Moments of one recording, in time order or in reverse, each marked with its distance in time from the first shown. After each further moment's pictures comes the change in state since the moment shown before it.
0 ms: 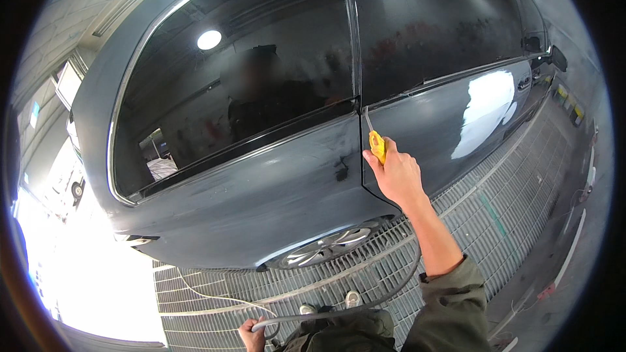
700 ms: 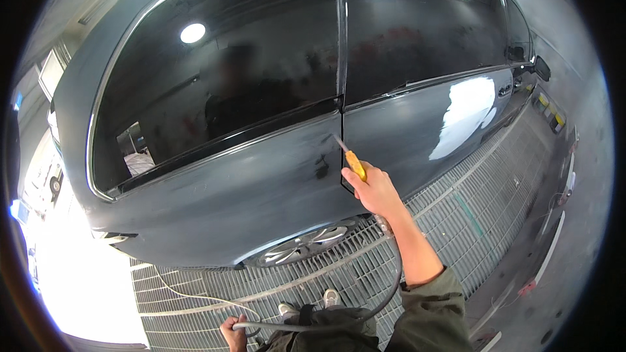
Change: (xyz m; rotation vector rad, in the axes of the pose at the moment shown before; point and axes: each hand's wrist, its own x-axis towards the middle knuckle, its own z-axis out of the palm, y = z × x) left_hand 0.009 -0.032 -0.009 0.099 0.009 0.052; right_hand -0.026 0.001 -0.002 0.414 -0.293 0.226
